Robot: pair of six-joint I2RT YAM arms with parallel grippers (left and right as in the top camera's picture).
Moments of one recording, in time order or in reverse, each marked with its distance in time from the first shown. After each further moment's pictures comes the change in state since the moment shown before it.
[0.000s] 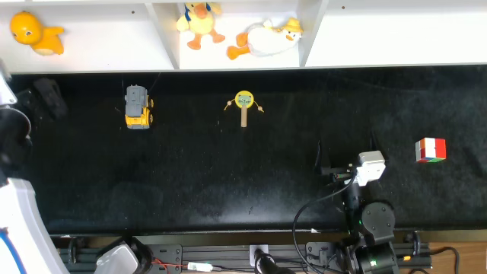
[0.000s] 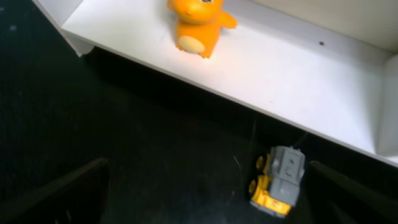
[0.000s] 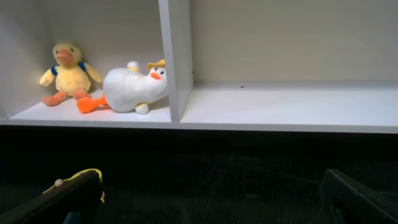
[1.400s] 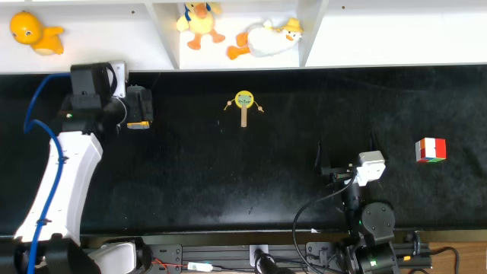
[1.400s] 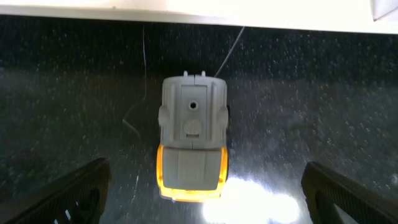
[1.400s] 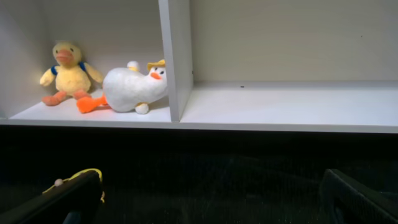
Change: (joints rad) left arm -0.475 0.251 -0.281 0.264 -0.148 -0.037; right arm 0.000 0.000 0.000 0.000 0.000 0.000
